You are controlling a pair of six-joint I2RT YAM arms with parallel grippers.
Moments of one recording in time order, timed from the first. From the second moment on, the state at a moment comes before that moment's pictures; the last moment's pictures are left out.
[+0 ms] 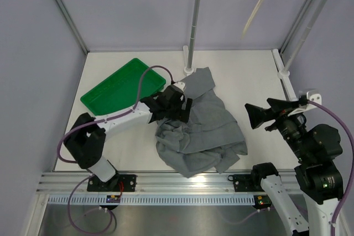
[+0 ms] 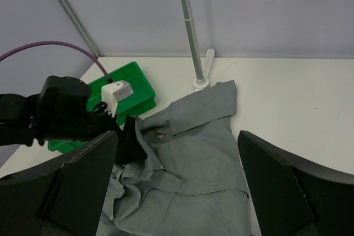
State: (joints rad) left arm -0.80 1.54 1.09 -0.39 -0.10 -0.43; right arm 0.19 0.45 1.14 -0.64 -0.18 0.27
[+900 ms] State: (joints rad) left arm -0.91 1.72 1.03 -0.37 -0.32 -0.60; right arm 0.21 0.24 0.98 -0.64 -0.21 0.27
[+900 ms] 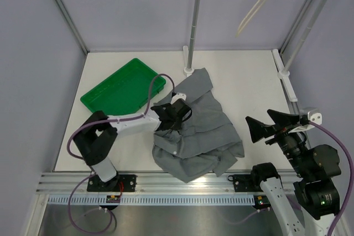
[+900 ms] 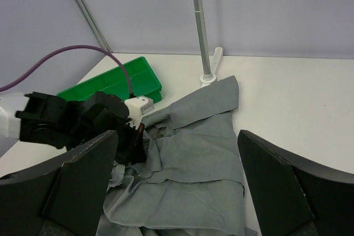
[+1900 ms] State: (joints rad) left arm -0.40 1.35 1.49 -0.62 -0.69 -0.09; right arm 0.23 0.20 0.96 -0.66 -0.15 0.25
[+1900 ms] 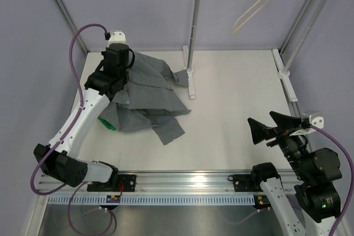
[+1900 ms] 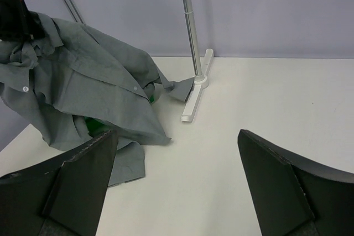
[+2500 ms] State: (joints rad) left arm -0.20 1.79 1.26 -0.37 -0.61 -0.11; right arm 0.26 0.18 0.94 -0.66 -0.11 0.24
